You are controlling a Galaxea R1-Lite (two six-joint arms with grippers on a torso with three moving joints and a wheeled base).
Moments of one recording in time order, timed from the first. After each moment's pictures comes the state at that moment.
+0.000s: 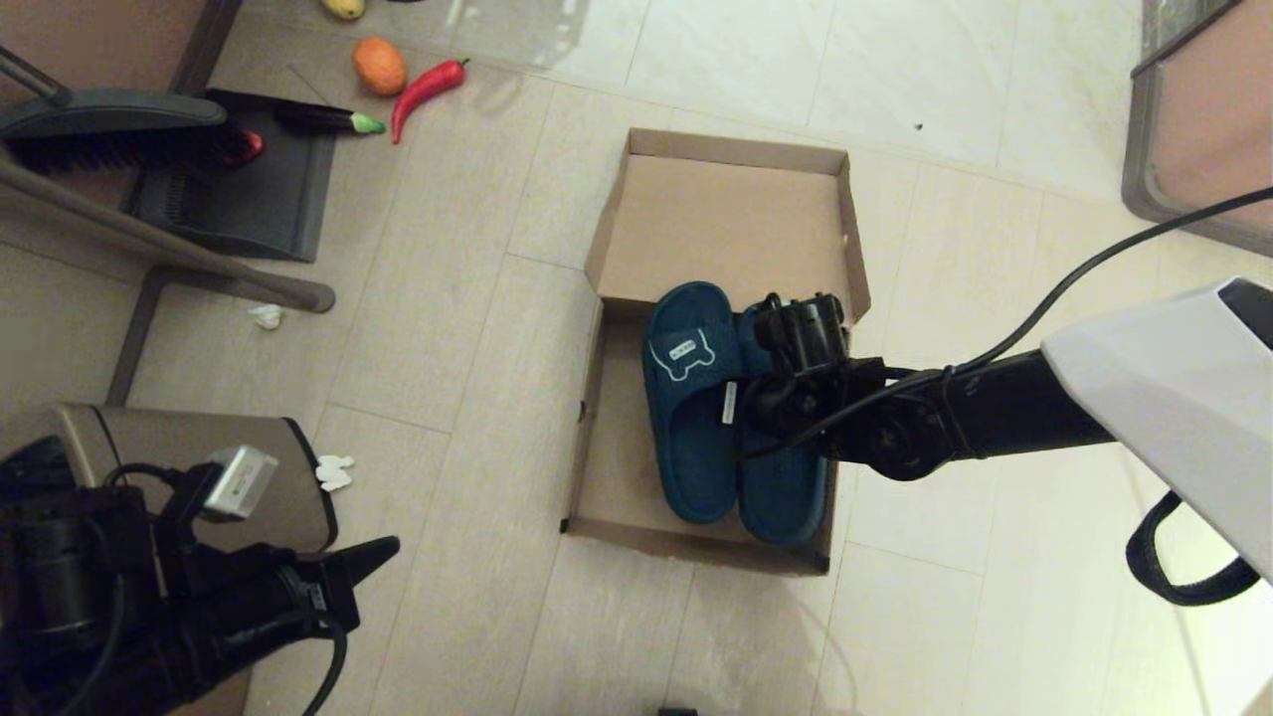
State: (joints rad) left arm -0.16 1.48 -0.22 -0.86 -0.21 -0.18; right arm 0.54 2.18 -1.48 -0.24 -0.29 0.40
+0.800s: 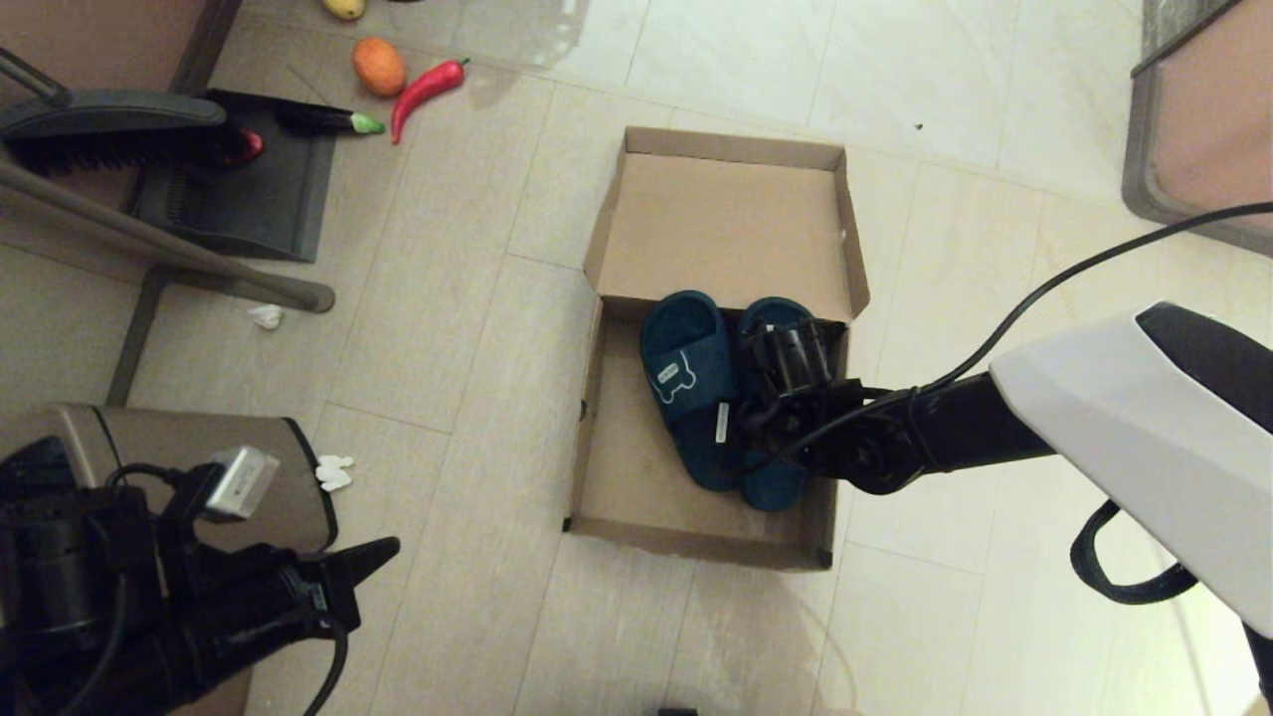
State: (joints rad) left arm -0.16 1.48 -0.22 -0.86 -0.20 -0.18; right arm 0.54 2.24 -1.49 -0.26 -0.29 0.40
